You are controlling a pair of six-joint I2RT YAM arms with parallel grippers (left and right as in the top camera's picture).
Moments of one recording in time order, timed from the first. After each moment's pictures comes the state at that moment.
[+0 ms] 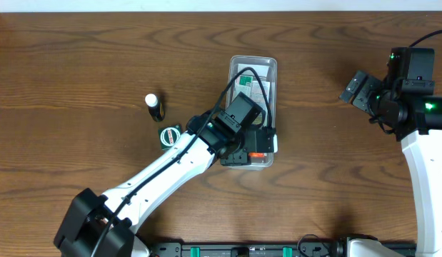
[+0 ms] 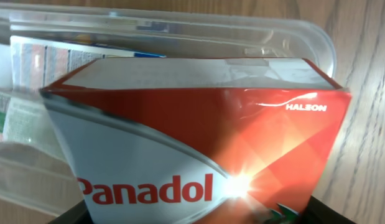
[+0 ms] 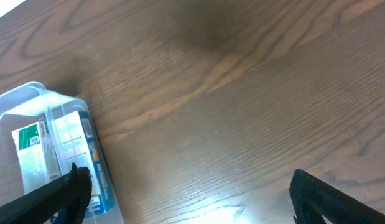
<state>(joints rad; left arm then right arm) -0.75 1.61 1.19 -0.75 0.08 0.83 -0.05 1.36 1.35 -0.99 0.06 0.49</state>
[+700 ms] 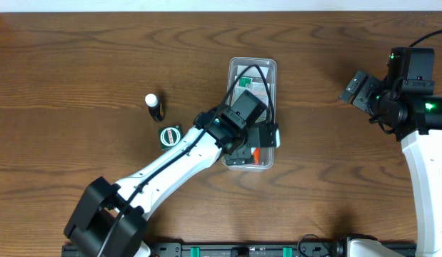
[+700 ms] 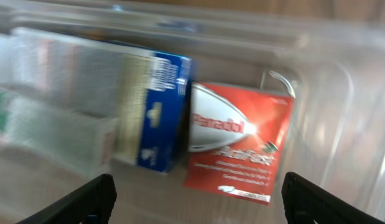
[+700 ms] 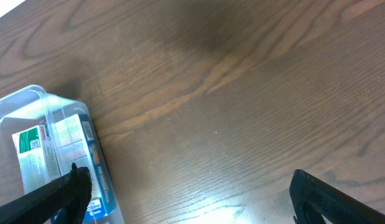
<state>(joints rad) -0.75 1.67 1.22 -0.71 0.04 0.74 -0.05 1.36 1.35 -0.99 0.06 0.49</state>
